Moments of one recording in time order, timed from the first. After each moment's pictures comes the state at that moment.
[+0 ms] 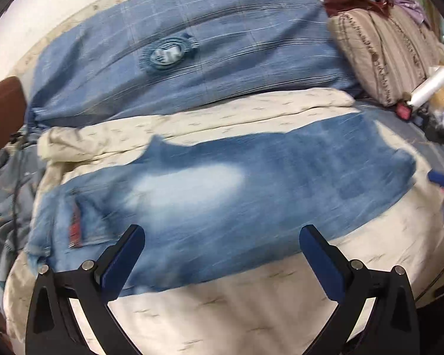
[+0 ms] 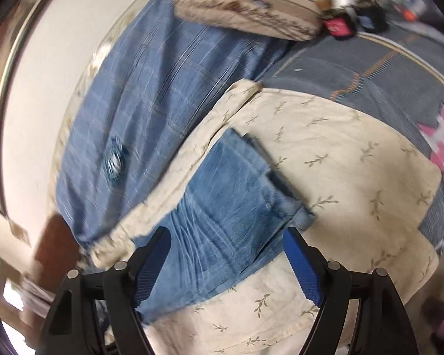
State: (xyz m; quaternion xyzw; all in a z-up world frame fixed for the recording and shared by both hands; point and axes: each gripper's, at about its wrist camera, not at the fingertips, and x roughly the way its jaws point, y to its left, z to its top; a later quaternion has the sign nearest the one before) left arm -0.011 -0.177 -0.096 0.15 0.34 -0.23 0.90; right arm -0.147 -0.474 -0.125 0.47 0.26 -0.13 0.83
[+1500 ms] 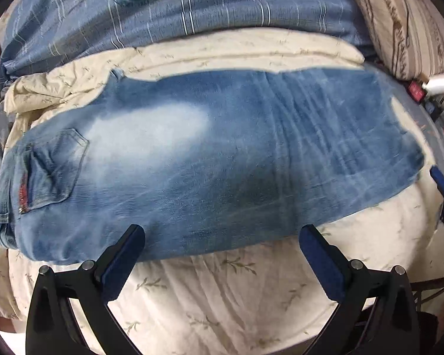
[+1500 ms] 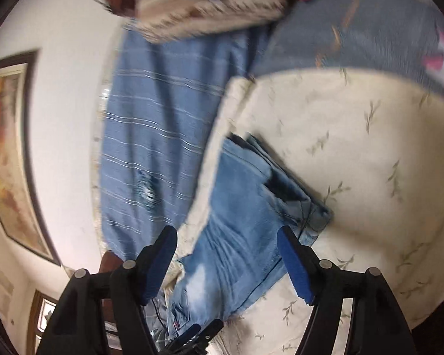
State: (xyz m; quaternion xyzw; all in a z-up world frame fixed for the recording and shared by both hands) left arm 0.010 -0.210 -0.133 0.13 0.50 -0.21 0.83; right arm -0.173 -0.494 -0.153 0.59 0.17 -0.05 0.79
